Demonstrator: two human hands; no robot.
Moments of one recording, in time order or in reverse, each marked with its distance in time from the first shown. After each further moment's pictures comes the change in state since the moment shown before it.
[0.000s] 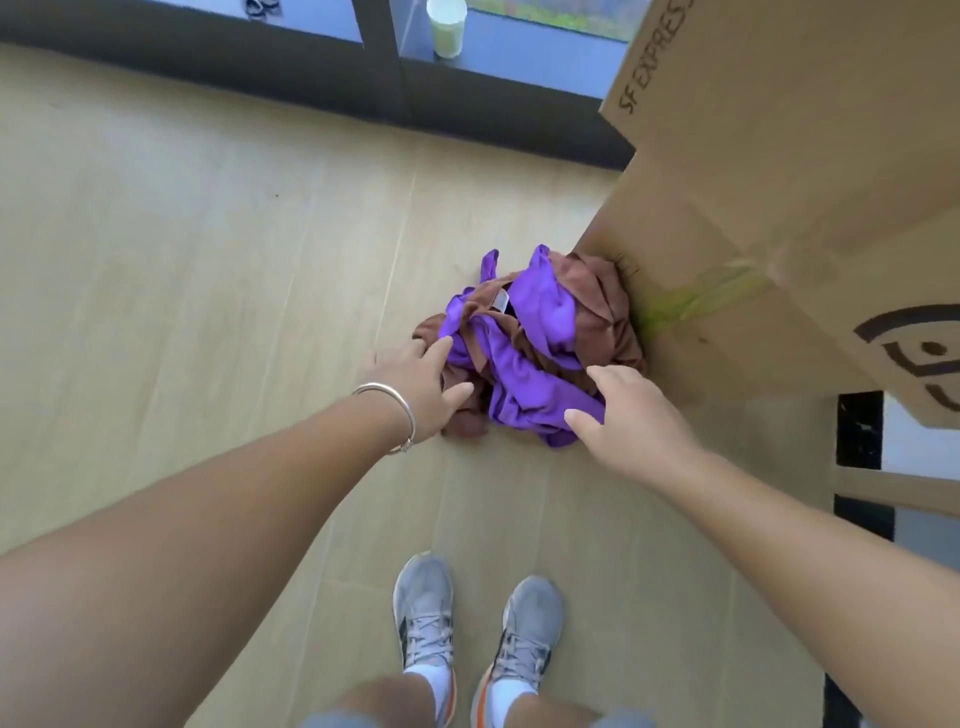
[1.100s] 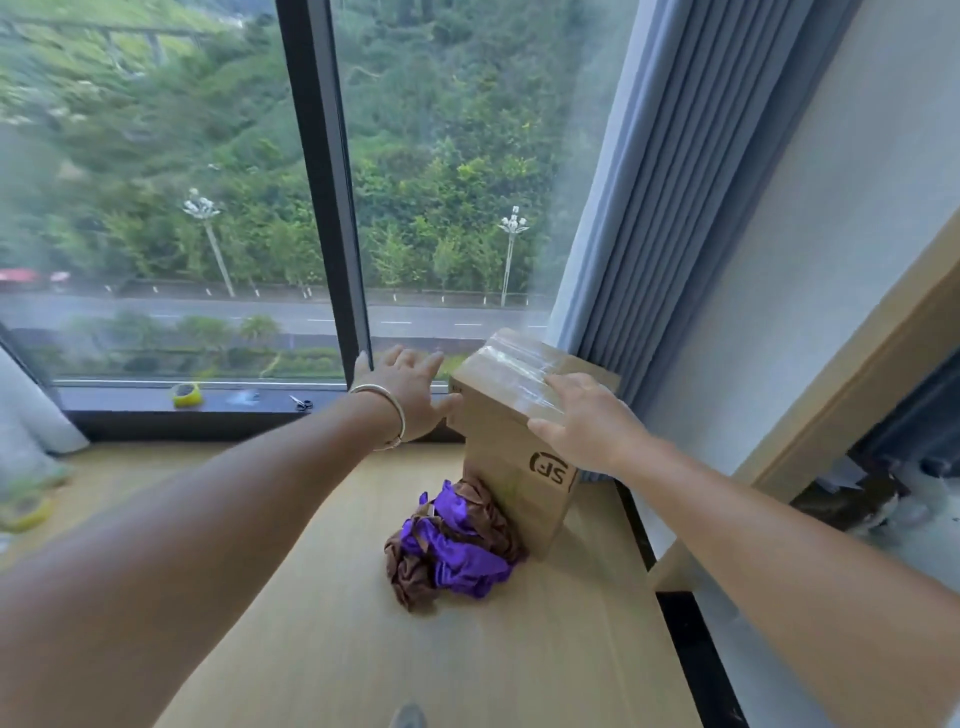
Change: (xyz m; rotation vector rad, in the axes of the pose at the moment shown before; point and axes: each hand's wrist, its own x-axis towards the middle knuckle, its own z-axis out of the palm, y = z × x) left_hand -0.585 0.149 -0.326 0.341 0.623 0.253; right_hand -0.611 -0.105 -0.315 0.009 0.614 -0.057
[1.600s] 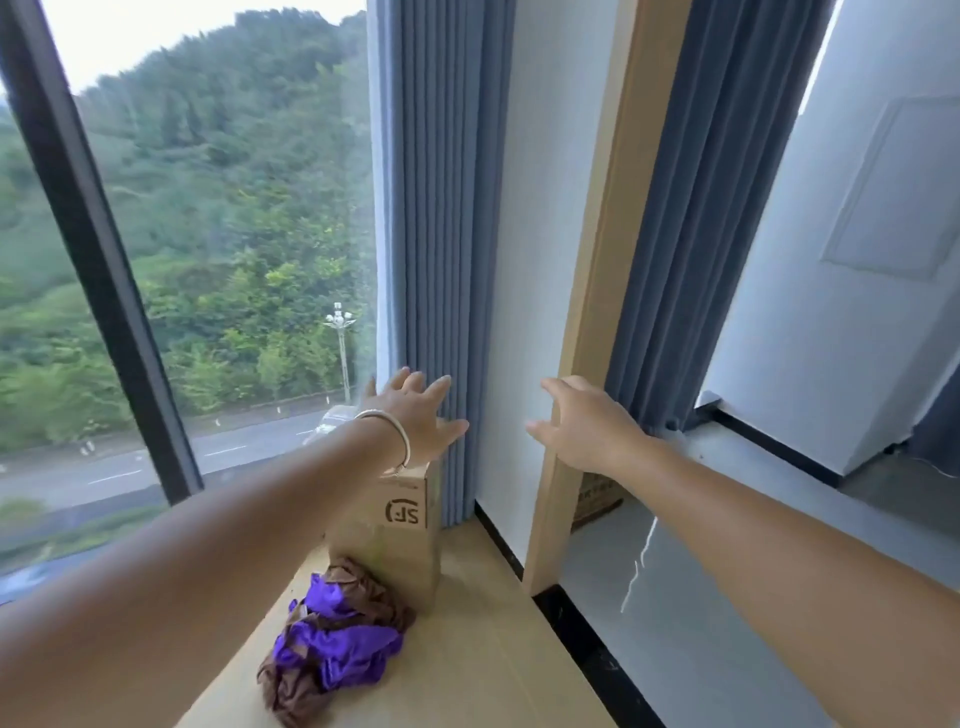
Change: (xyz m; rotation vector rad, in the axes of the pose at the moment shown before) left_hand -0.150 0.187 -0.105 -0.006 0.179 0.487; right_hand -0.266 0.064 -0.121 -0.006 0.287 0.372
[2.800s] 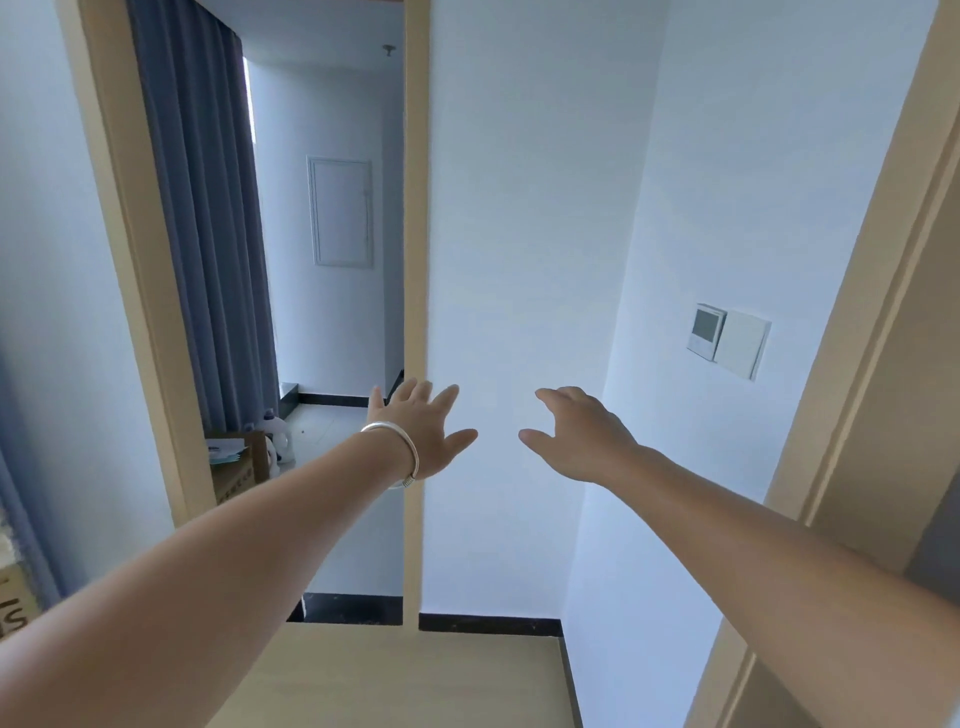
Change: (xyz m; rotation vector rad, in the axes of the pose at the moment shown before) left_hand -0.444 0.162 -0.100 -0.163 0.138 1.043; right_hand -0.619 -0.179 -0.076 -0.270 0.347 0.986
